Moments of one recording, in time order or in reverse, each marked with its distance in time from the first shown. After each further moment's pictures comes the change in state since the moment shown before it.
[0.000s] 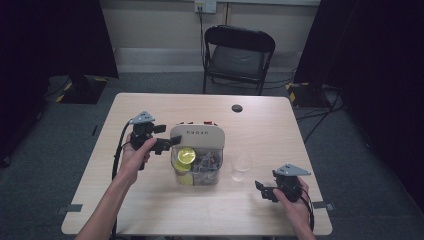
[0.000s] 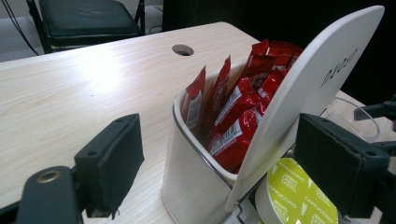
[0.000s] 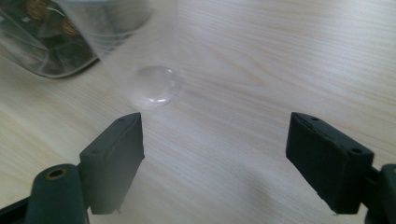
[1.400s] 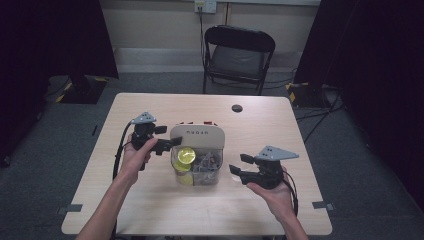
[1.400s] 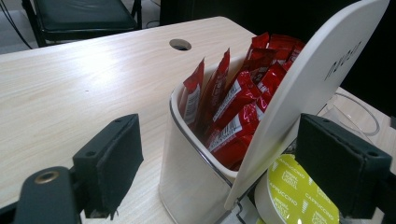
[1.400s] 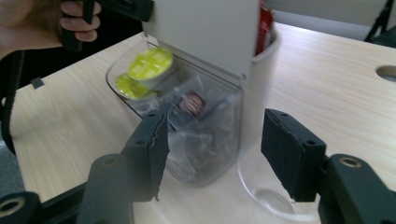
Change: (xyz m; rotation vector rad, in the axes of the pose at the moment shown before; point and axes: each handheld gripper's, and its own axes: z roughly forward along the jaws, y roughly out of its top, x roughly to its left) left arm 0.001 -0.002 0.004 0.019 -0.016 -0.013; right arm 0.062 0.091 -0.017 -0.186 0.287 -0.082
